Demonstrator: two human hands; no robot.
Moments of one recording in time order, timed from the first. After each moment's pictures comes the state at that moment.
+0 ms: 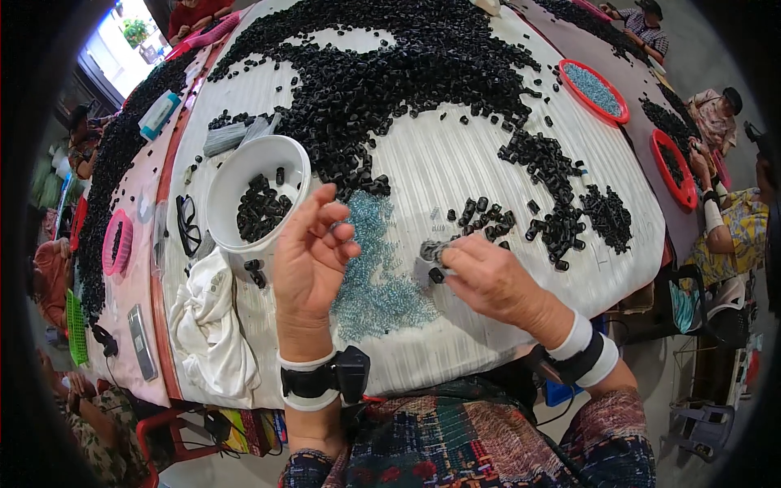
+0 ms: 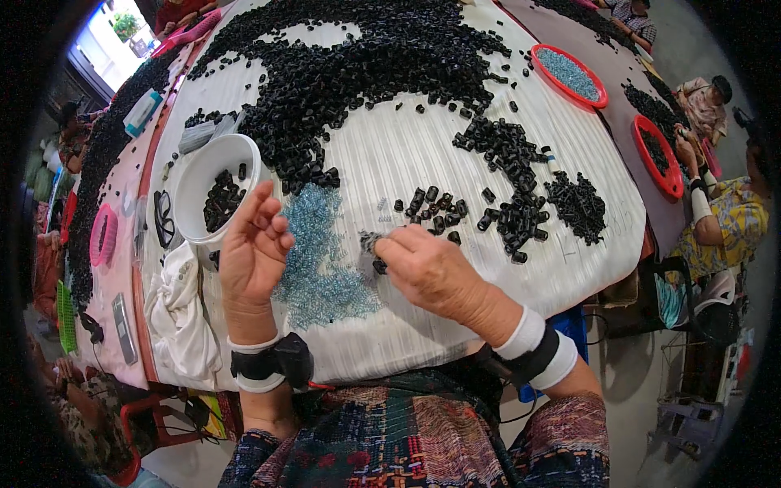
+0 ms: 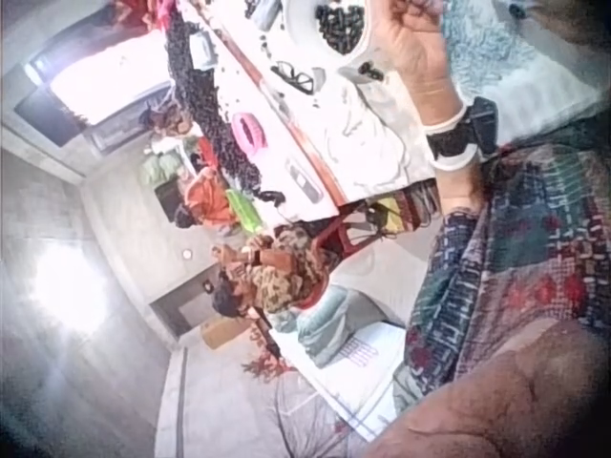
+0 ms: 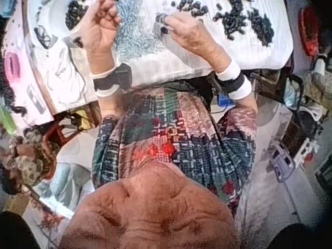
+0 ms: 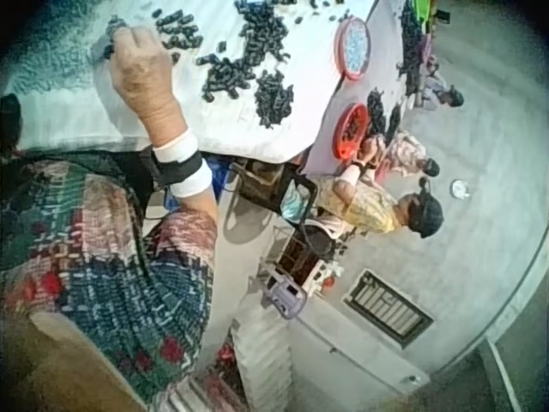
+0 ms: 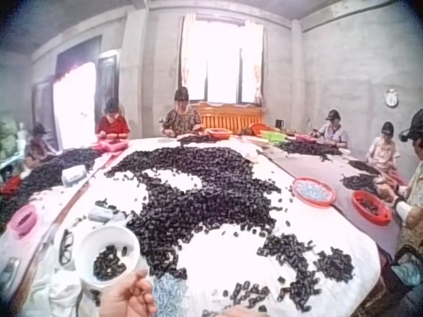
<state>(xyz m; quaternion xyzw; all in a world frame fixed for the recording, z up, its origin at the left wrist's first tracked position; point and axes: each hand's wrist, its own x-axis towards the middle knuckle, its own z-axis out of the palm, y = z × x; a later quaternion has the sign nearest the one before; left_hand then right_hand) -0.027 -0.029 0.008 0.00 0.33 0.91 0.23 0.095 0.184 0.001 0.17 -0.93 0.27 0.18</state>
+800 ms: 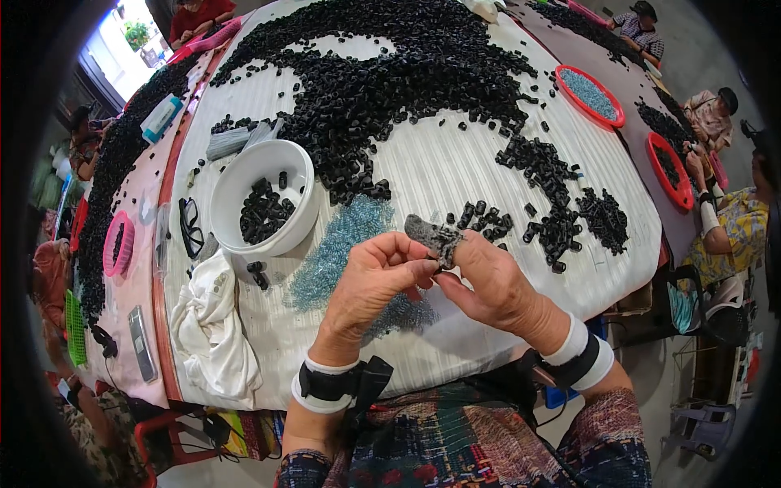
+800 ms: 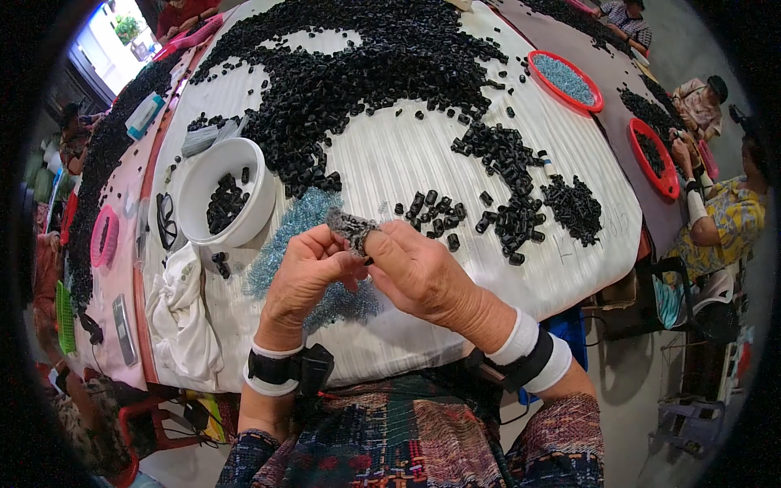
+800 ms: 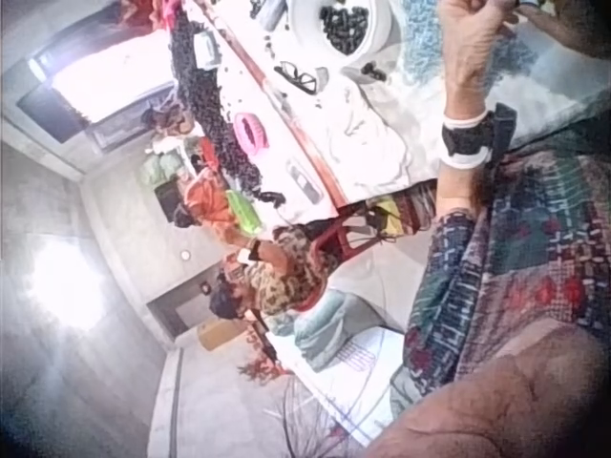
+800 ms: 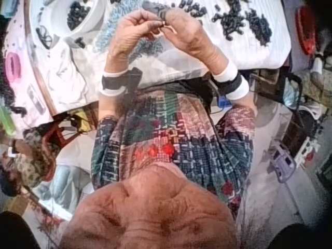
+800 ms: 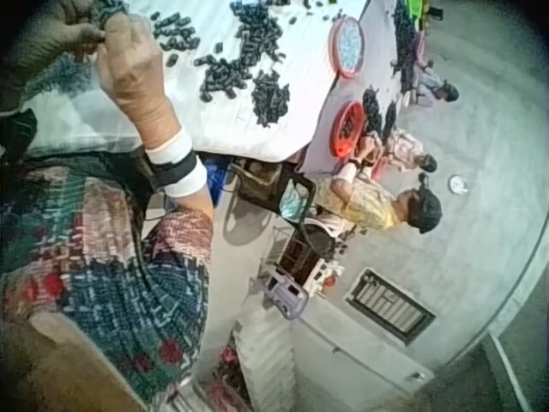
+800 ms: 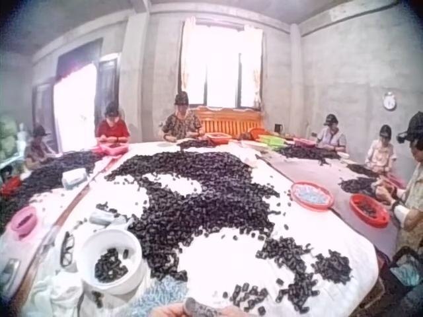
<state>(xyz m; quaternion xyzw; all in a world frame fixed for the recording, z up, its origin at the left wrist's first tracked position) 0.011 0.005 0.013 0.15 0.55 0.73 0.37 0.092 0.169 0.023 0.21 -0.88 0.33 0.27</state>
